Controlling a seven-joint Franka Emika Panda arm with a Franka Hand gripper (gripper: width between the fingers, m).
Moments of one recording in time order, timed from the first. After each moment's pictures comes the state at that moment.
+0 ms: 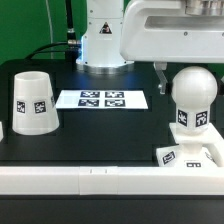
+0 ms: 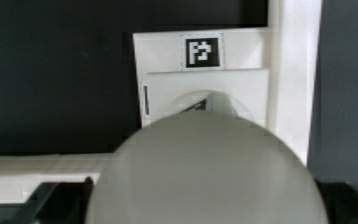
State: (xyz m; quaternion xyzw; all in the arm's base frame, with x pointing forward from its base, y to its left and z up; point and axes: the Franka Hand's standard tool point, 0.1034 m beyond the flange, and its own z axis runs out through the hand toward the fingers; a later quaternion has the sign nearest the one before) arm 0.633 0.084 0.119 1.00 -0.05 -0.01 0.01
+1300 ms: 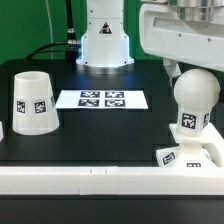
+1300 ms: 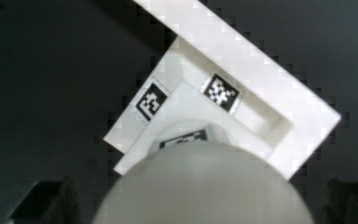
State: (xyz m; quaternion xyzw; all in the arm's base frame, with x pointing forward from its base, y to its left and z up) arm 0.625 0.098 0.114 0.89 -0.45 -0.04 -0.03
